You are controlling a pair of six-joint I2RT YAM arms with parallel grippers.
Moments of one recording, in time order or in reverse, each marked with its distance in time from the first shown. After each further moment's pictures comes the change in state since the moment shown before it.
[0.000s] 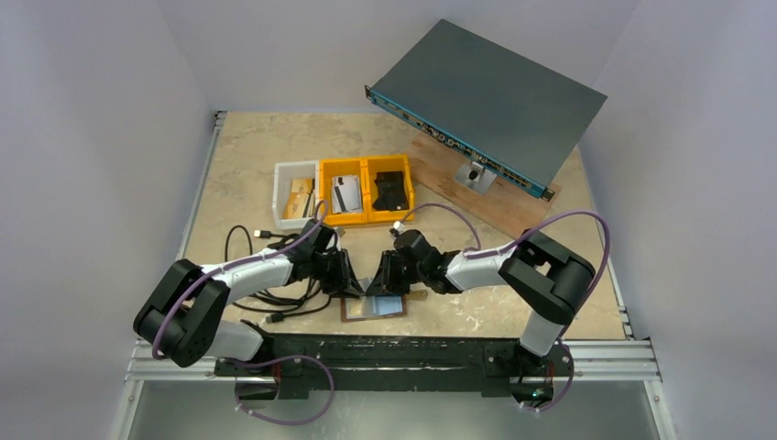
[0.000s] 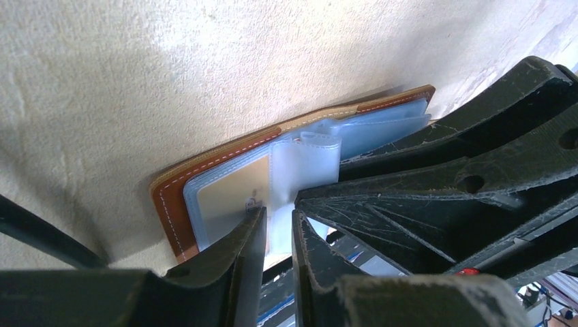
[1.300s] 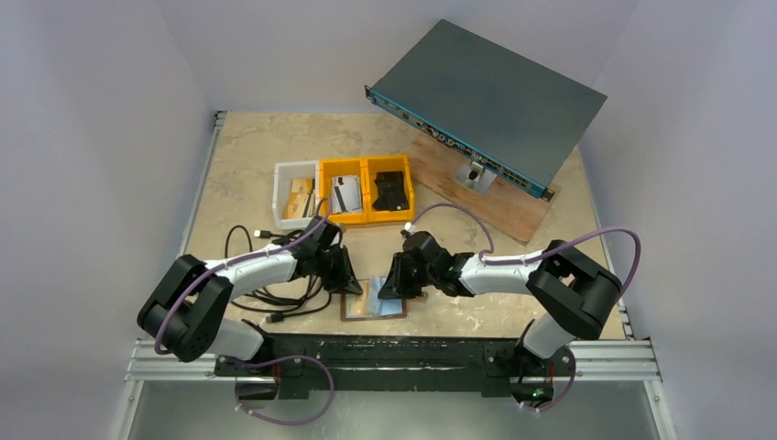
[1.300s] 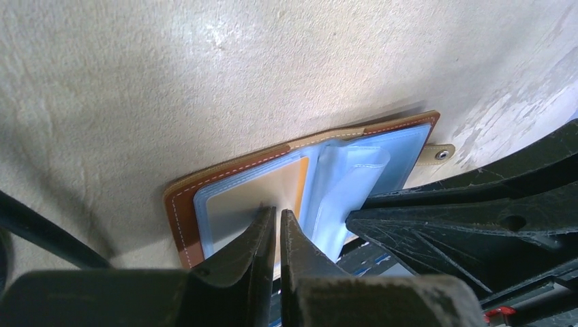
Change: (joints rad) left arm -0.018 0.024 0.044 -0.039 -0.076 0.002; right arm -0.004 -0.156 -0.053 -0.146 0.053 -0.010
